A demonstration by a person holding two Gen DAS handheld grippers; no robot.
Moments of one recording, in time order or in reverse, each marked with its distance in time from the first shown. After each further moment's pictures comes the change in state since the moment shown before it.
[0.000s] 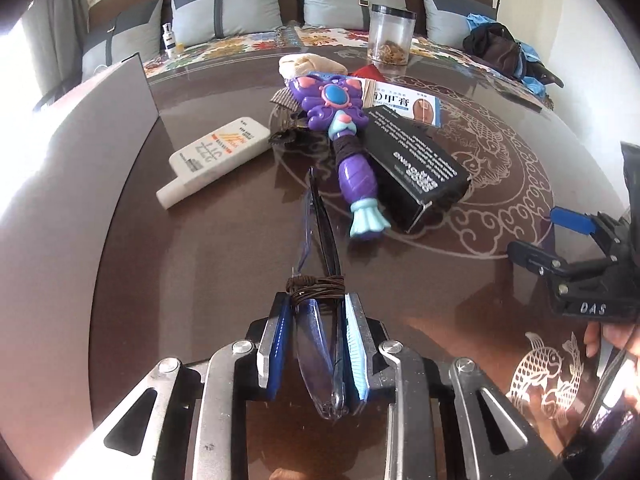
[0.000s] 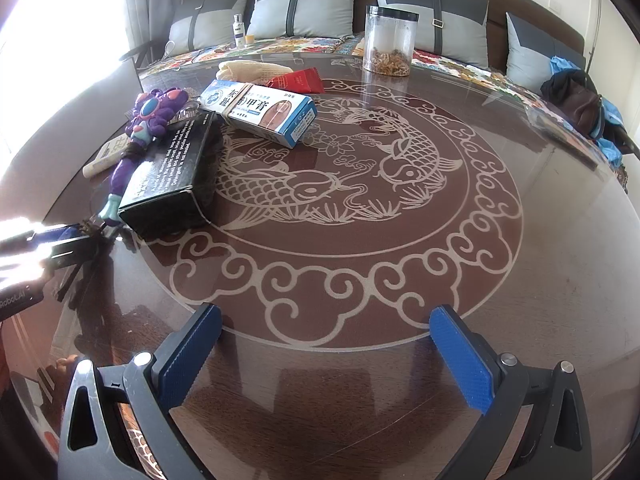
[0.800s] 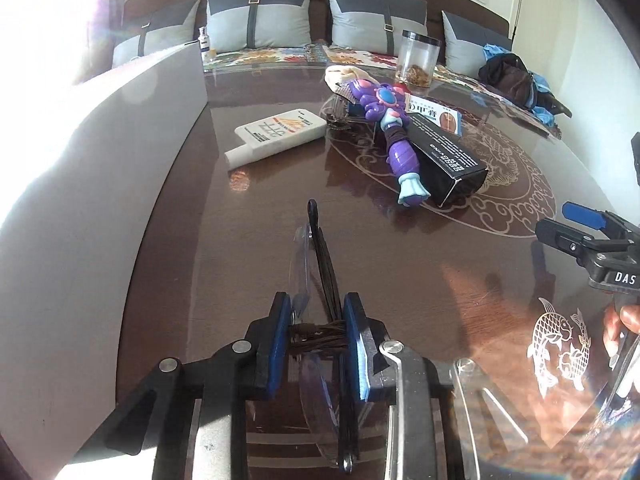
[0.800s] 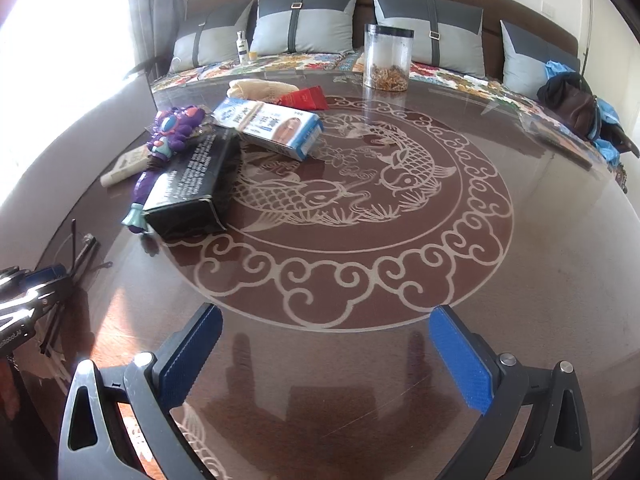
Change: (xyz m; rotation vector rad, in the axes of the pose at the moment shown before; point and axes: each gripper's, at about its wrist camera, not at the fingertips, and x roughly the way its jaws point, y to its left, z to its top) left arm -0.017 0.036 -0.035 -0.098 -0.095 0.012; right arm -0.027 0.011 -0.010 0.009 -0.082 0.043
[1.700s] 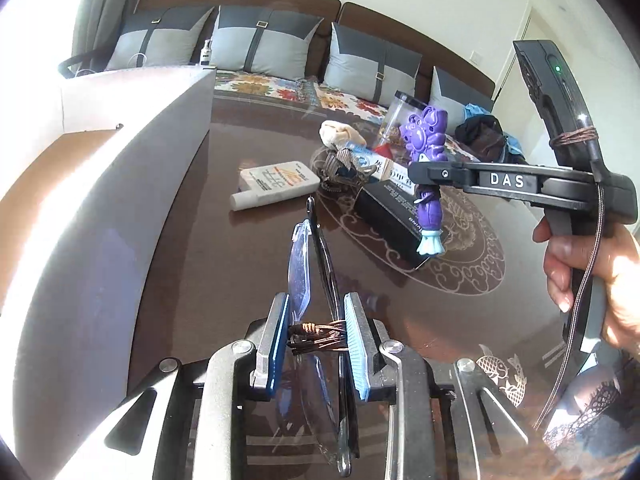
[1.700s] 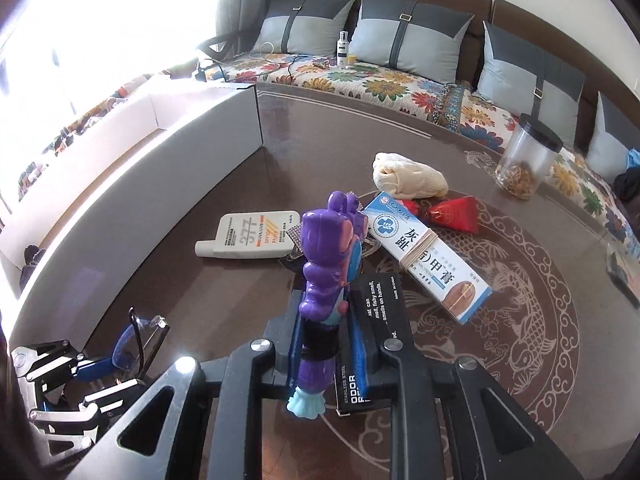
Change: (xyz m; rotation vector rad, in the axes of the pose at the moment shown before) left arm -0.040 0.030 0.013 -0.124 -0.140 -0.195; right arm 0.019 0.123 0.122 -0.240 0.047 0.143
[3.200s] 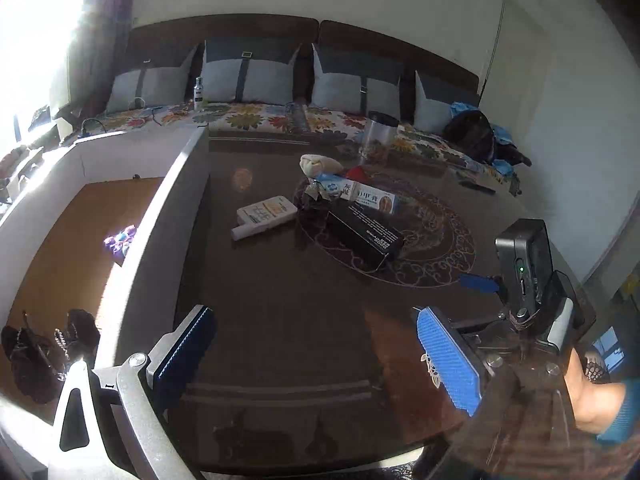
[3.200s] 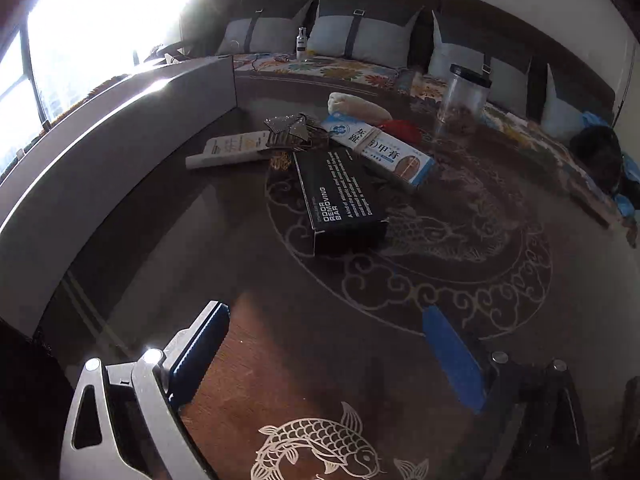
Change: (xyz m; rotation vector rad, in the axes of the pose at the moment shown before) left arm -0.061 -0.057 0.000 0.112 0.000 0.057; right arm -0.036 -0.008 -0.124 0.096 0.005 -0.142
